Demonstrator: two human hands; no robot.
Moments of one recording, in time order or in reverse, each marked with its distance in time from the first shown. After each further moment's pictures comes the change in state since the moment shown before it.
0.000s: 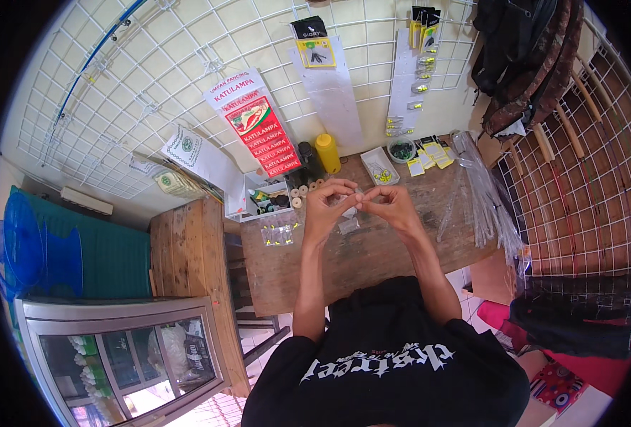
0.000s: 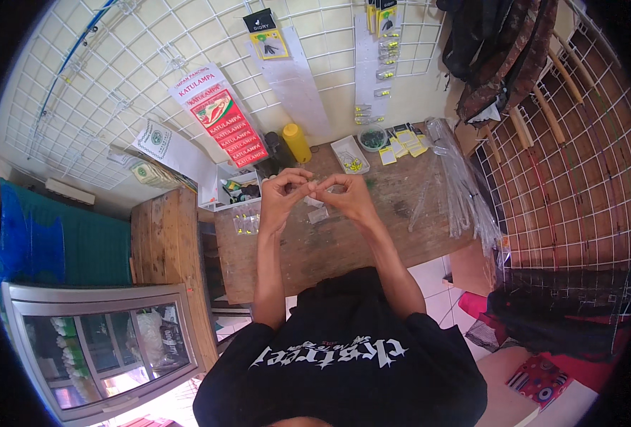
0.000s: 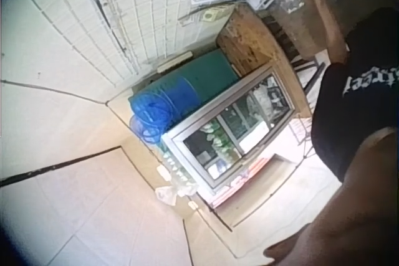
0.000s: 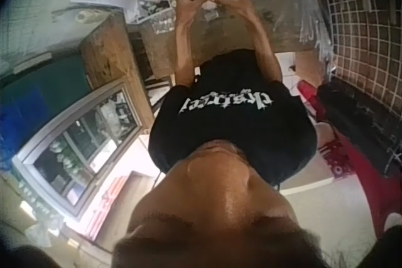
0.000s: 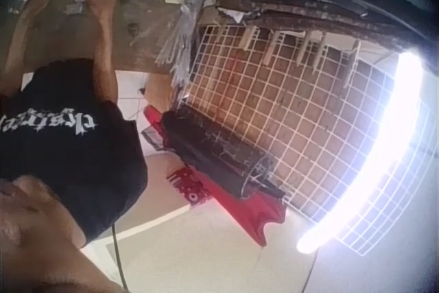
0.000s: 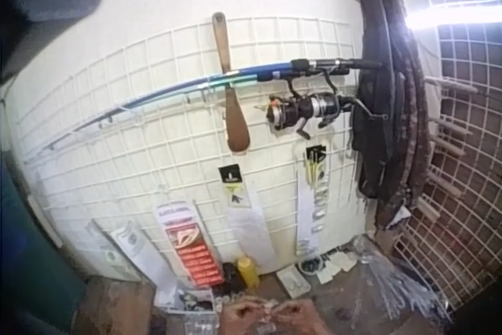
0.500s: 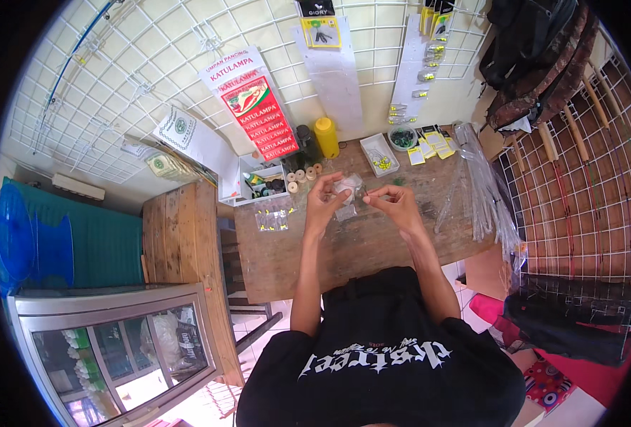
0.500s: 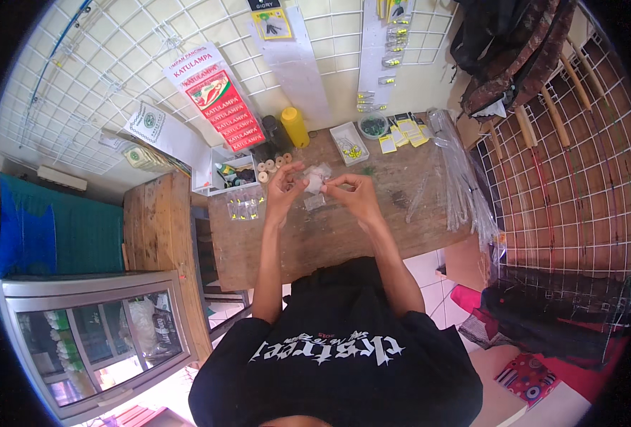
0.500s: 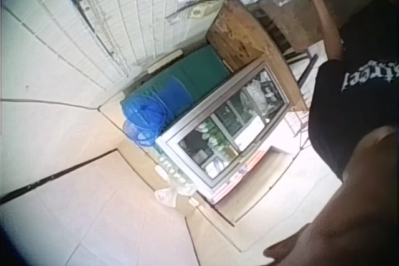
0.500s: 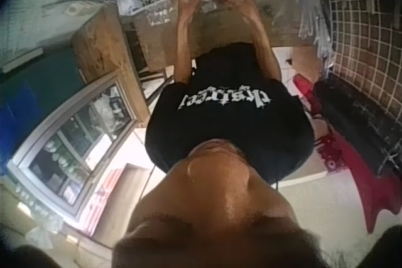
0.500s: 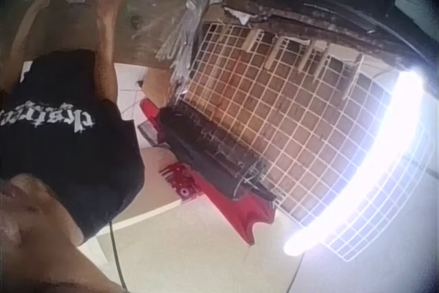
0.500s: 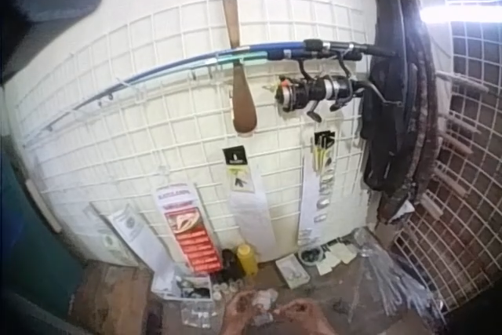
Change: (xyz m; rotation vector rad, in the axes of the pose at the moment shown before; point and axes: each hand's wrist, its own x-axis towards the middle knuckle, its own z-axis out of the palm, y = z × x) left_hand -0.017 -0.063 -0.010 -0.070 0.167 -0.199; right_hand -0.006 0.054 -0.021 -0.006 0.085 0.120
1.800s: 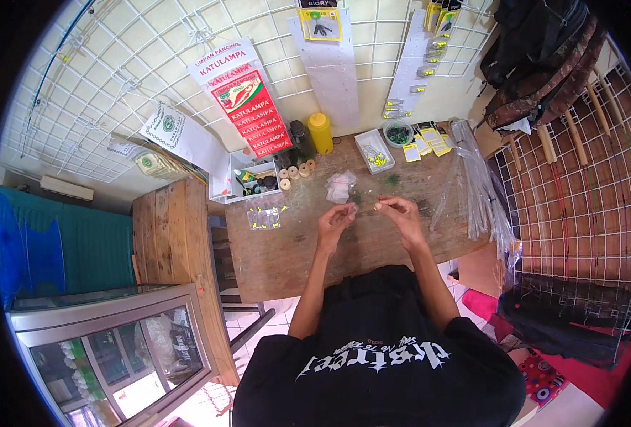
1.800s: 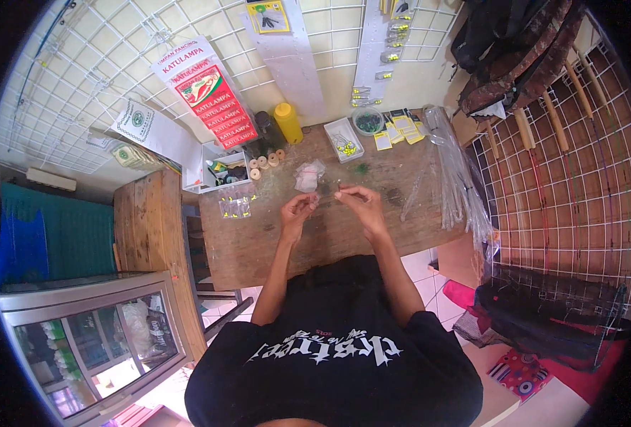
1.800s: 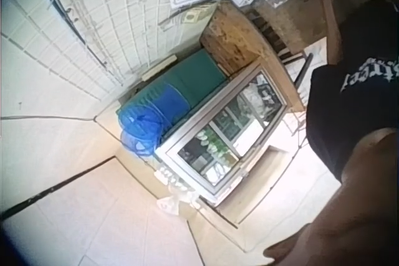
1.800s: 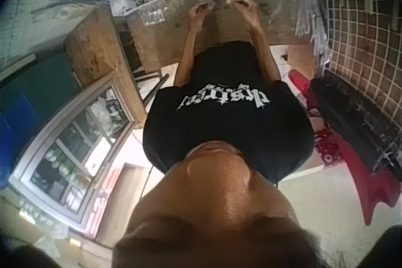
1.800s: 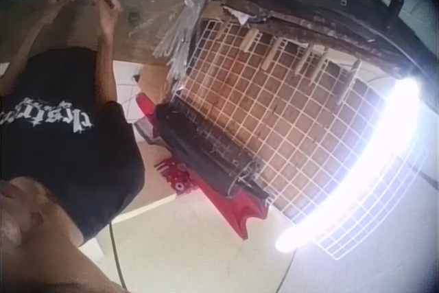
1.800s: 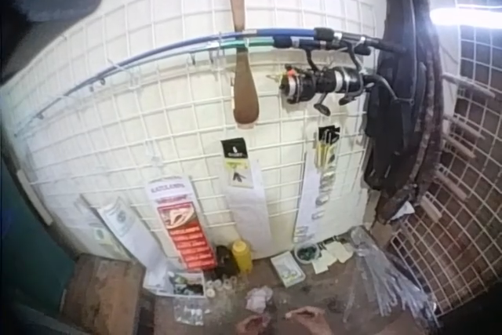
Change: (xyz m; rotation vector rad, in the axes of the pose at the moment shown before) left_hand -0.036 -0.099 0.004 -0.274 -0.061 -0.093; right_hand -0.014 0.043 -0.025 0.059 0.151 -0.008
